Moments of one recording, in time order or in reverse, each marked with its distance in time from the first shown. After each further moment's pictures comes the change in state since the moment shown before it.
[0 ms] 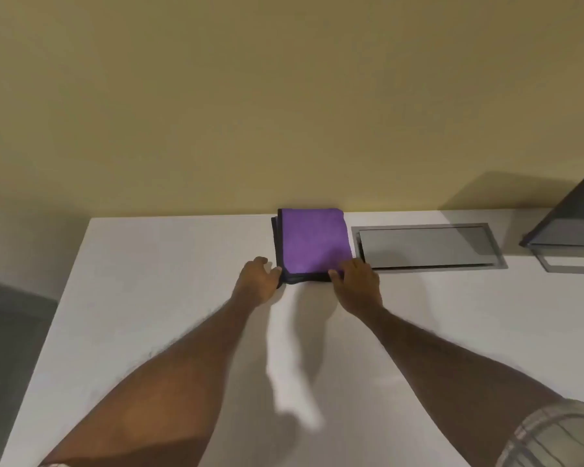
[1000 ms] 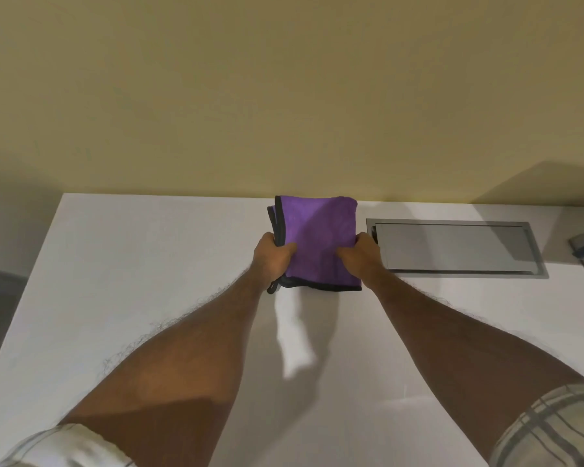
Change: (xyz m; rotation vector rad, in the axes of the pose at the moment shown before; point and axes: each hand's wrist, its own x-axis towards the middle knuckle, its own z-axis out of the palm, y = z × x) left_hand 0.081 0.014 0.041 -0.382 0.019 -0.095; right_hand 0.110 0.014 0.039 0.468 -0.167 0.314
